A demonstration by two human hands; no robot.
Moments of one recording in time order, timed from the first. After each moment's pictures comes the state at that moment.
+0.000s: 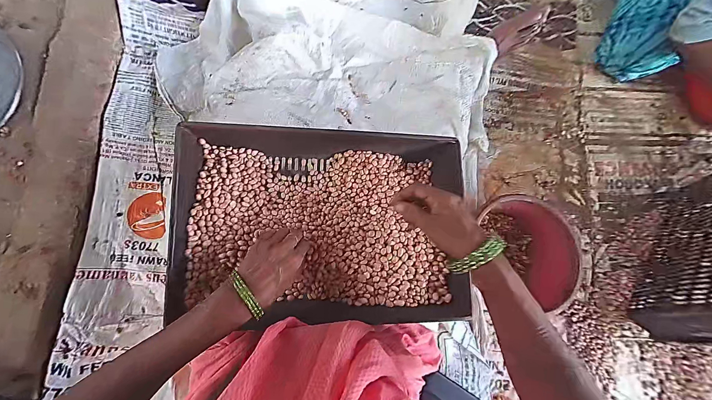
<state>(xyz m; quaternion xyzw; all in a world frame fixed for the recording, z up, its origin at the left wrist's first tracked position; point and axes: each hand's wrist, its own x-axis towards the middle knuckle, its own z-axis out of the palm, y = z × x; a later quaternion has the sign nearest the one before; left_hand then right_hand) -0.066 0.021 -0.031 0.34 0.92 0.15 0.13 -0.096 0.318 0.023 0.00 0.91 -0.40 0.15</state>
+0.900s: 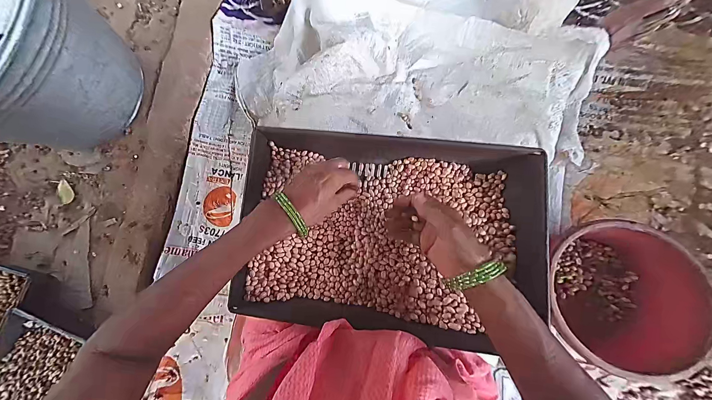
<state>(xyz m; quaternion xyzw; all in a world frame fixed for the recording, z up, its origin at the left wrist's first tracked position) -0.175 0.008 0.009 0.29 0.90 0.26 0.18 -0.102 0.236 -0.001 0.17 0.59 -0.75 0.23</state>
